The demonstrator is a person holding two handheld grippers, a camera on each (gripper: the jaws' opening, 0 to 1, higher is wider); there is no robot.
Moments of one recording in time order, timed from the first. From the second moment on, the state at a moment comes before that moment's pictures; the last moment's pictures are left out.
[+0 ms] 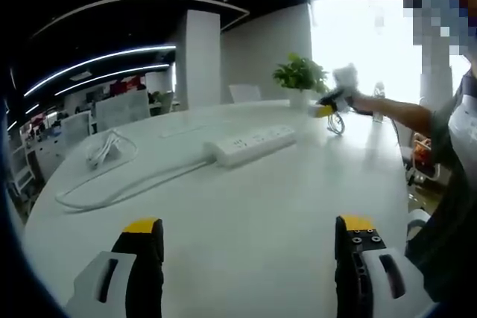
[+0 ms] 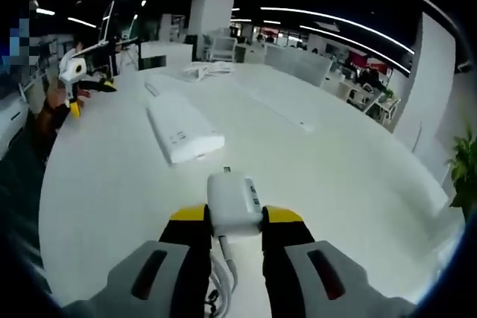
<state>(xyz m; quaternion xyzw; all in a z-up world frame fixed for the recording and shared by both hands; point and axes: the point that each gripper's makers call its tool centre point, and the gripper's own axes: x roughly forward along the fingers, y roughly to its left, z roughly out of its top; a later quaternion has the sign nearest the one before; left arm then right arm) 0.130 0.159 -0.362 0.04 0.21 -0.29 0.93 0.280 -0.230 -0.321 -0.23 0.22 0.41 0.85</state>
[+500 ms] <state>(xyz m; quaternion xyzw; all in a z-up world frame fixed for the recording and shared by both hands) 0.128 0.158 -0.361 0.04 0.20 -0.29 0.93 0.278 -0.211 -0.312 -0.28 0.23 0.42 0.83</state>
